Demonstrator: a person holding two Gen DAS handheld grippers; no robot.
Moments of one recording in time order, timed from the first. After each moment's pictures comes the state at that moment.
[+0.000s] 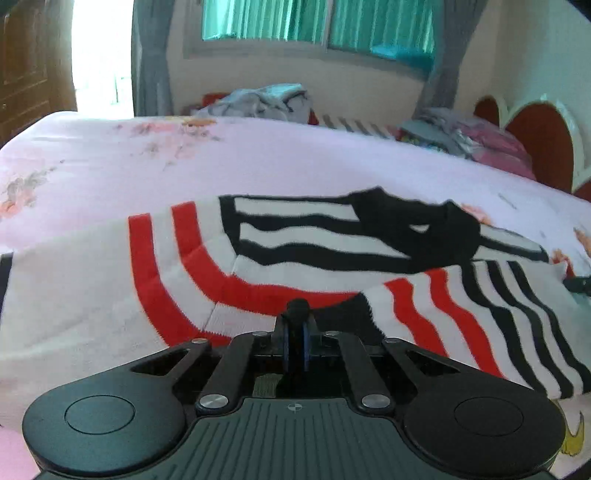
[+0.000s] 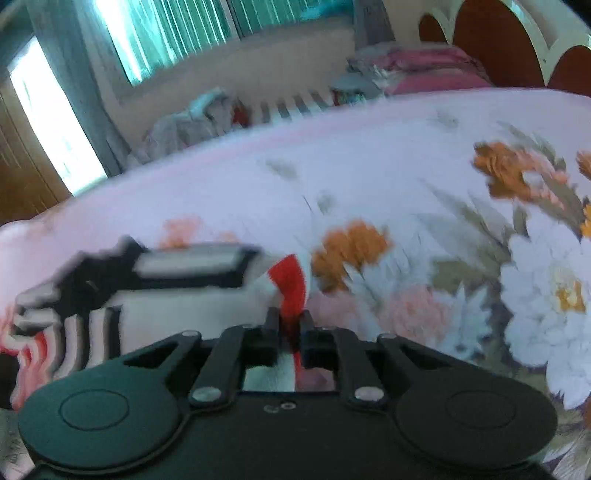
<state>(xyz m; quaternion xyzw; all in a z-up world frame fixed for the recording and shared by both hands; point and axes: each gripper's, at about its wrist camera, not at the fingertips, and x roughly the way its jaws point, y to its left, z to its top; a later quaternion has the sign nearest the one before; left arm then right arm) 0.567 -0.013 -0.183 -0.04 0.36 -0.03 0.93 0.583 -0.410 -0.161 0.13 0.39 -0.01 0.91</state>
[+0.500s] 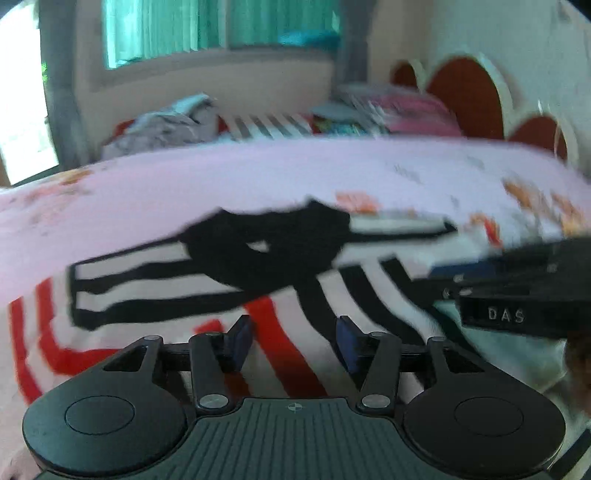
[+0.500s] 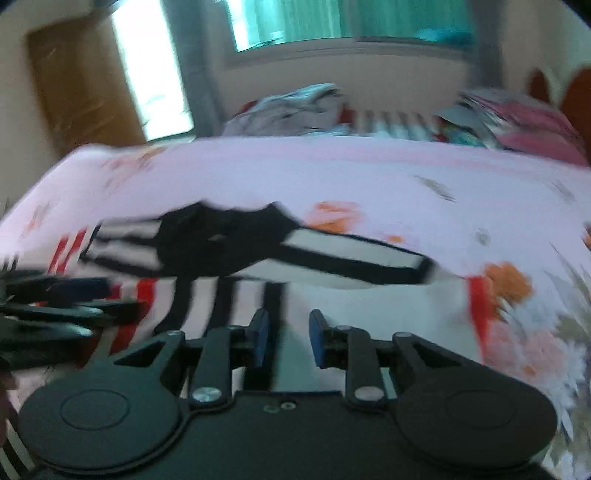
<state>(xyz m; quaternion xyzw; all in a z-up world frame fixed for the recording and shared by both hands) 0.589 -0.134 -0.165 0.06 0.37 -0.14 0.91 0.575 -0.294 -0.147 -0.02 0.38 0.13 0.91</state>
